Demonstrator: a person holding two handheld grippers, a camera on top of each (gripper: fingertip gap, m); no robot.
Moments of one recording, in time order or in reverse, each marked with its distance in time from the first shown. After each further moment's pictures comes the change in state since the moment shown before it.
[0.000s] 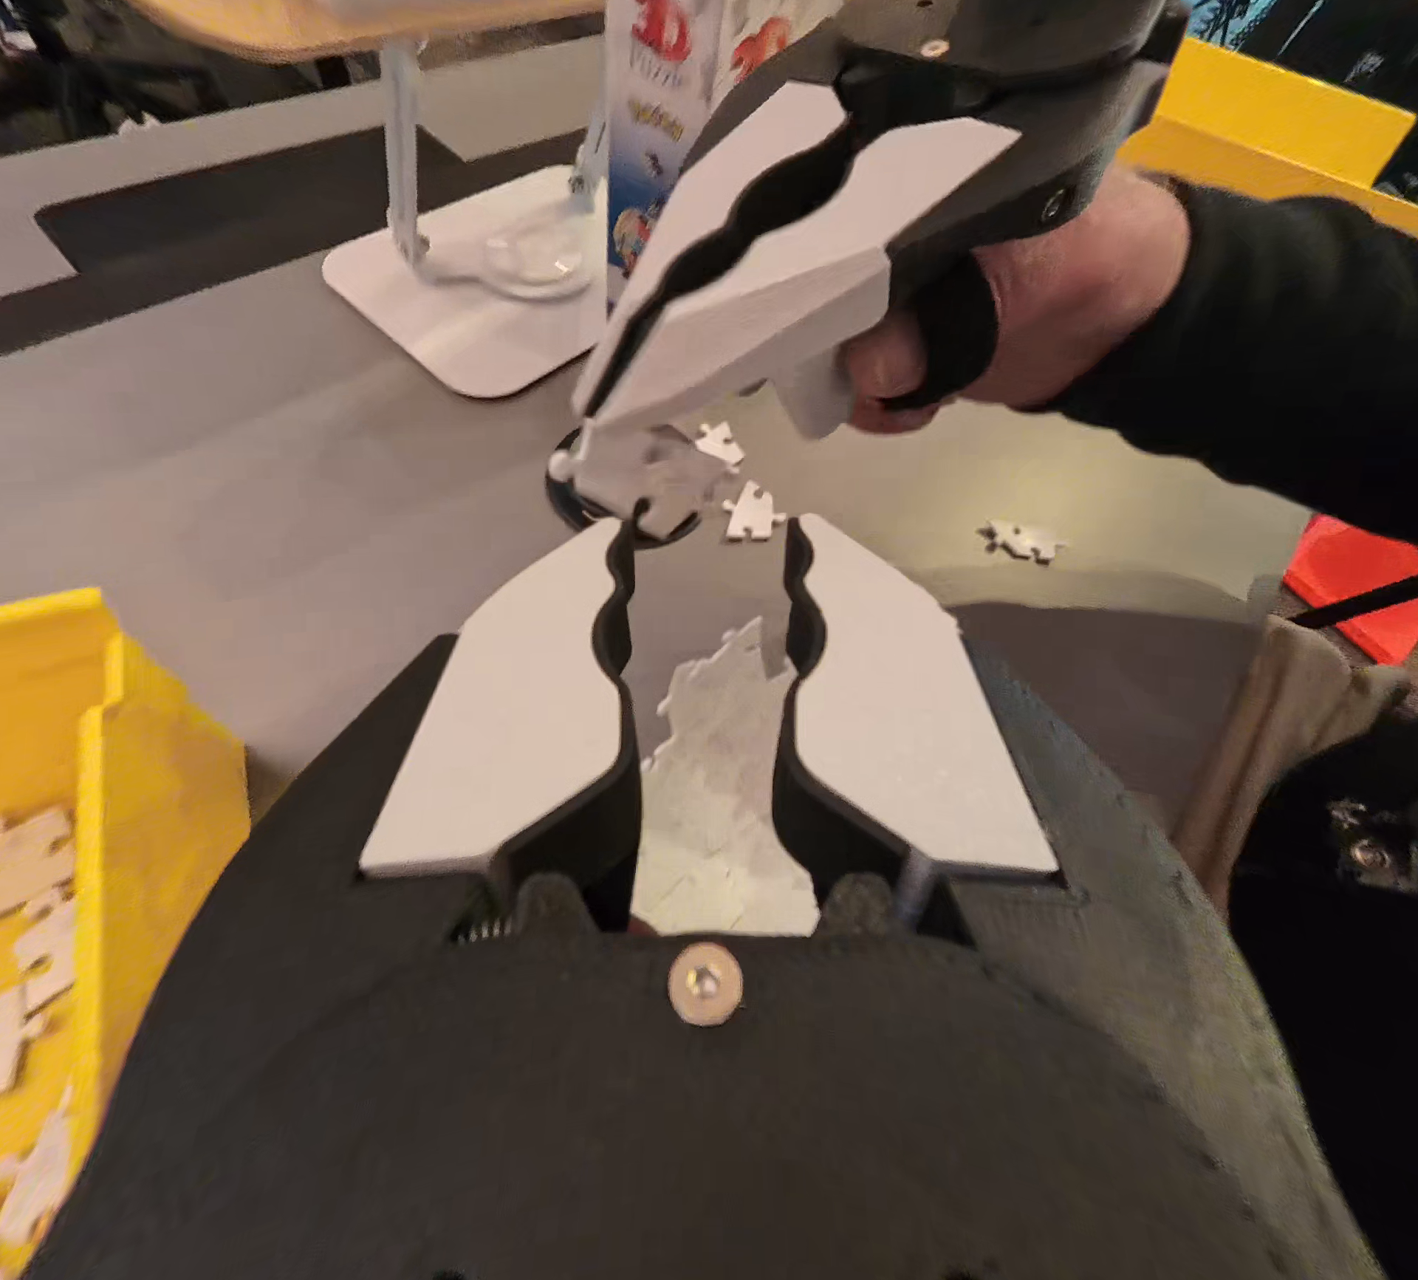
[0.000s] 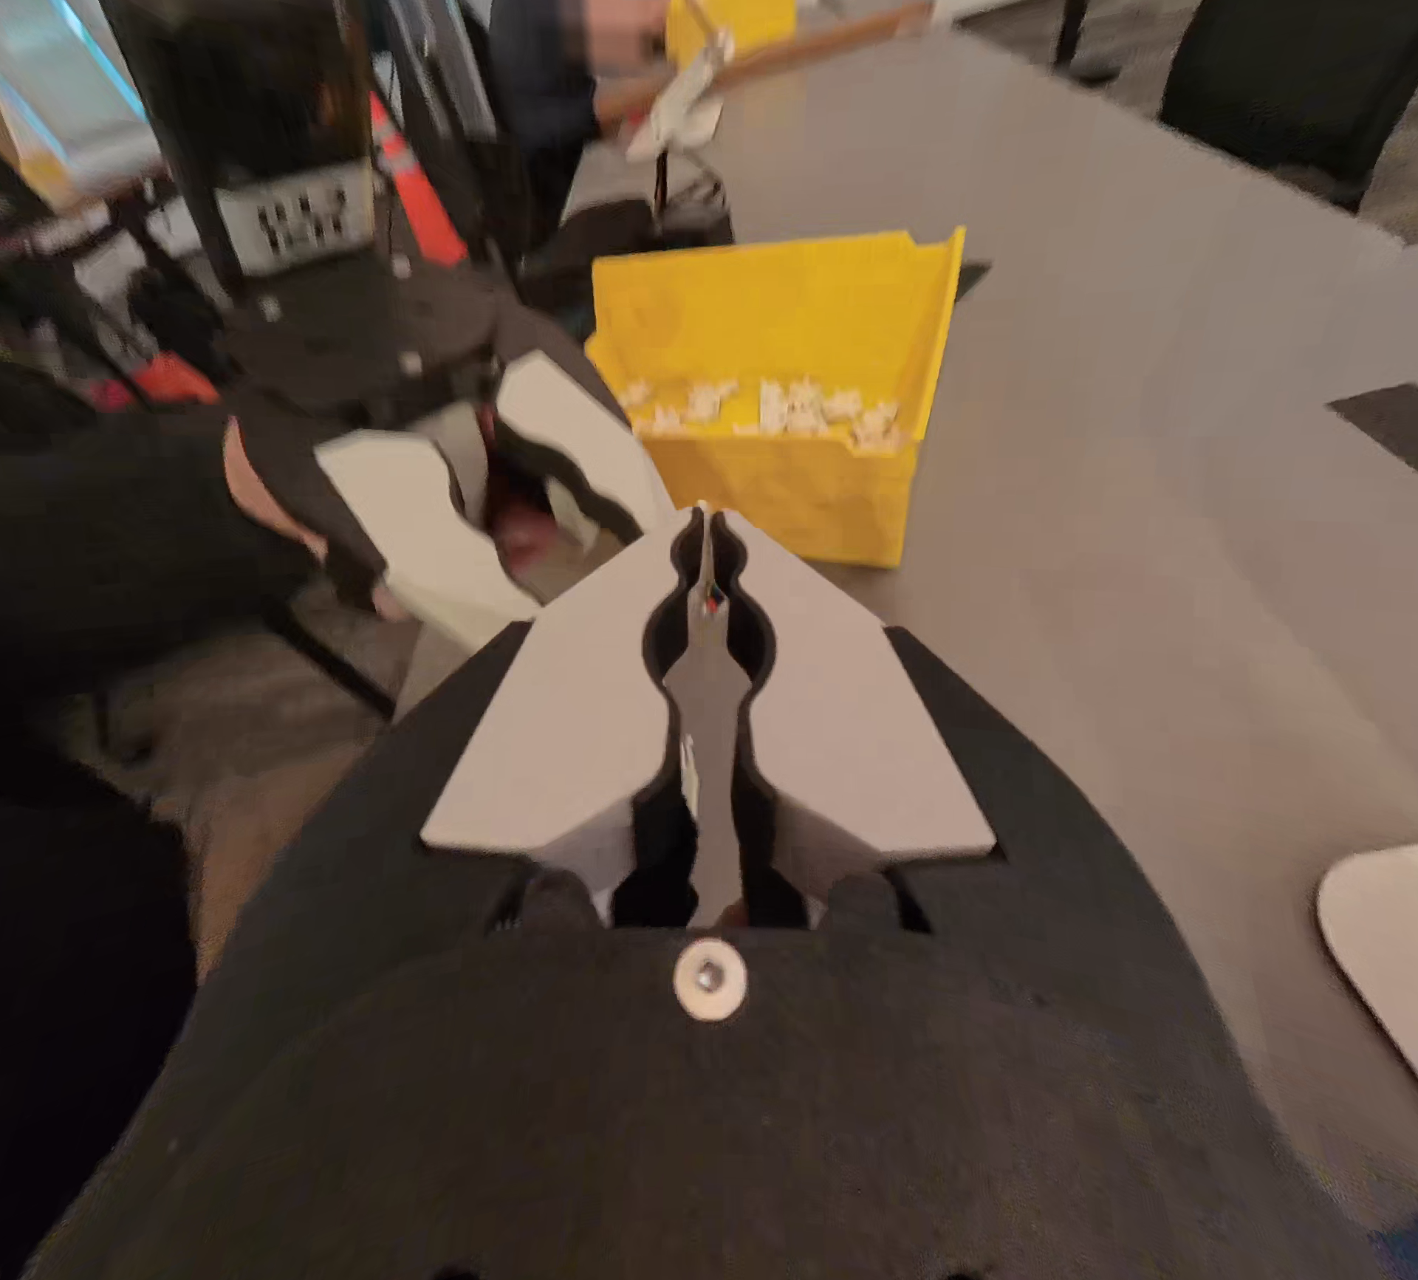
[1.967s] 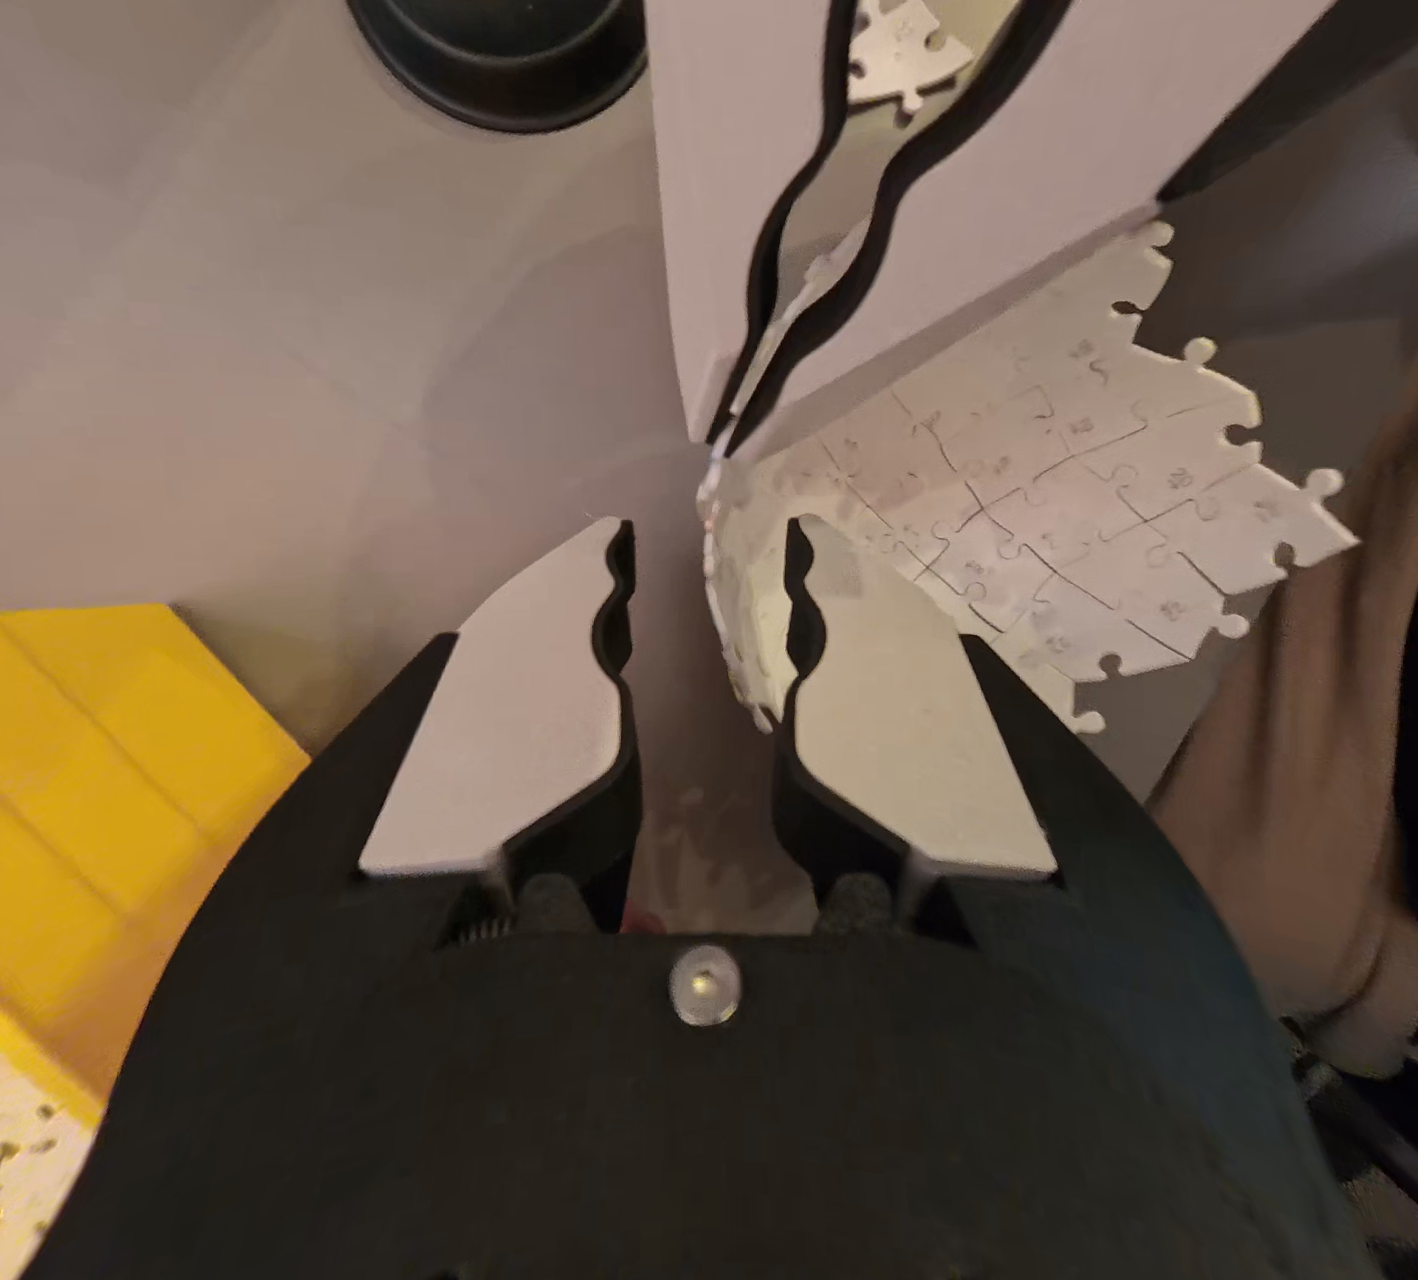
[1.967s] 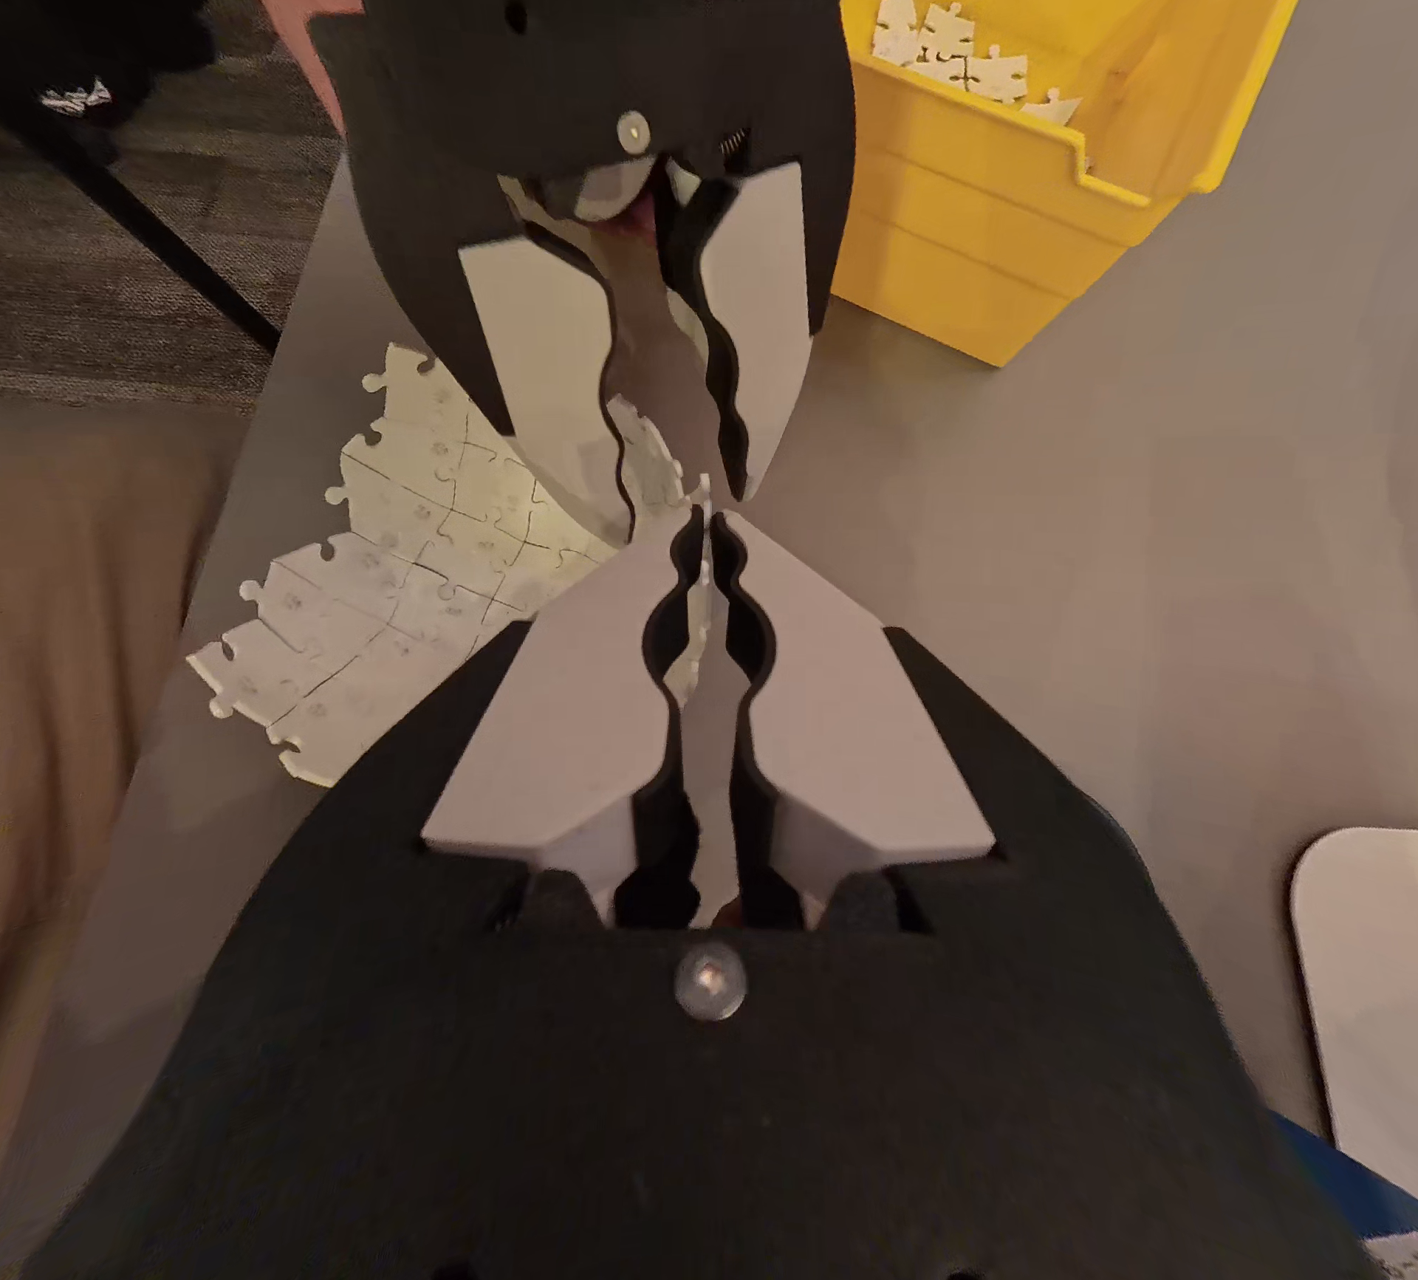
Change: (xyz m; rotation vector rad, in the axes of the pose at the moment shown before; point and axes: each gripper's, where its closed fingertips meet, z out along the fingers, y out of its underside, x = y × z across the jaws) left arm -0.025 0.111 0.009 -0.646 0.140 0.219; right arm -0.013 0.103 0.026 -0.495 -0.022 -0.284
